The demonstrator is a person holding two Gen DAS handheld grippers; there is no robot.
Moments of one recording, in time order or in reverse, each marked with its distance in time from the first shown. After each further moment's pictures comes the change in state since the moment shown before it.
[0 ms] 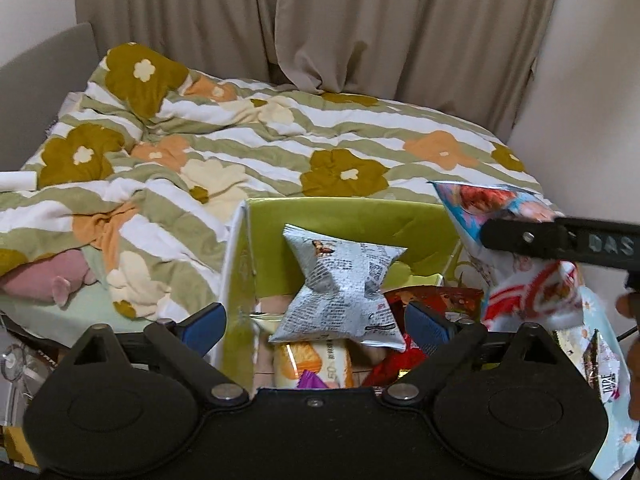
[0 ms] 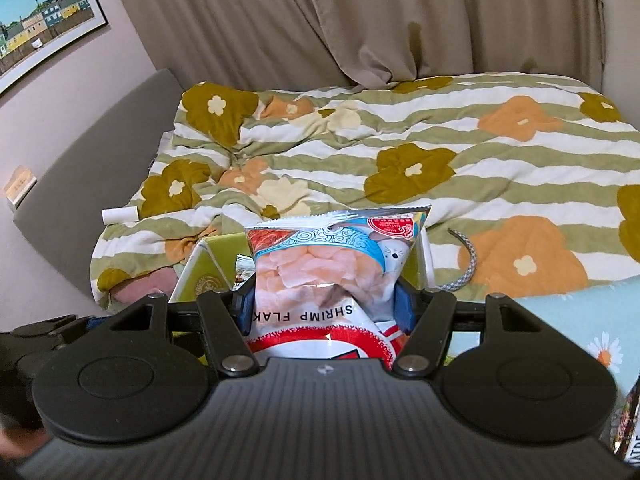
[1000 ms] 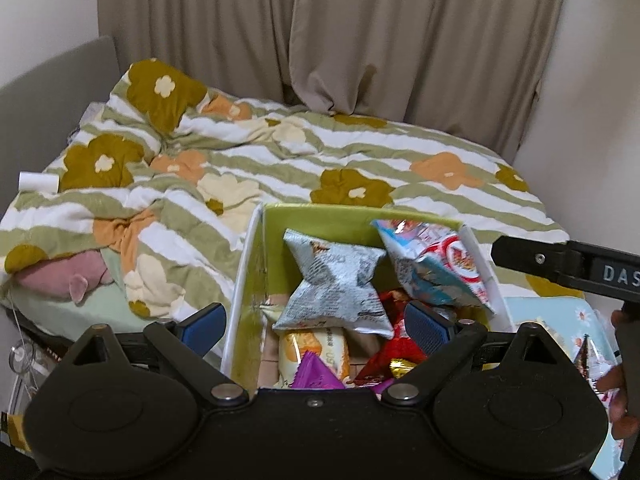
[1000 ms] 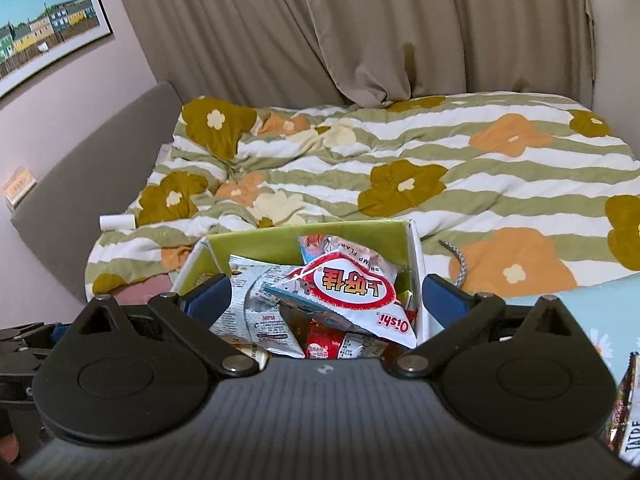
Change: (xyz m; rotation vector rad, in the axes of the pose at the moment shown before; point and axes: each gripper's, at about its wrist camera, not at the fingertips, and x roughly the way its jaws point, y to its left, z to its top) left arm -0.041 -0.009 -0.016 -0.028 -0.070 0.023; right arm -0.027 0.005 -0.025 -0.009 -0.078 -0.021
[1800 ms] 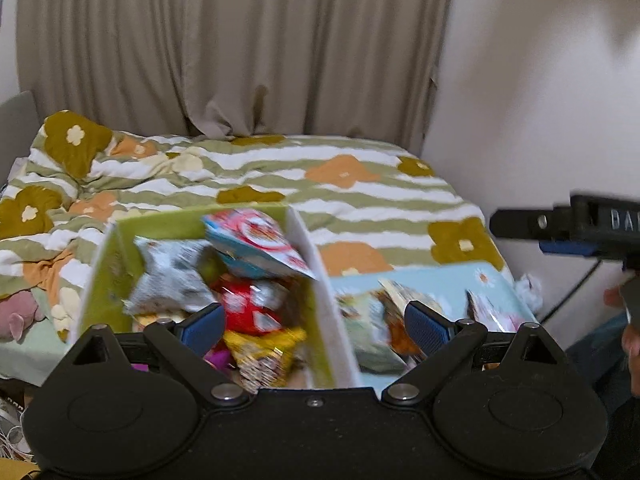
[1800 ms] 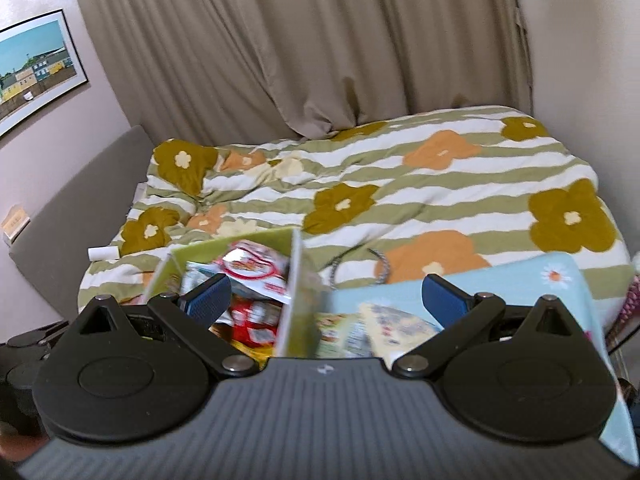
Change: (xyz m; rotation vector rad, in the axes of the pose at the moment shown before) left arm -0.049 -0.137 -0.061 0.180 -0.068 -0.177; right arm -0.143 -0.102 -0.024 0.082 -0.082 -0.075
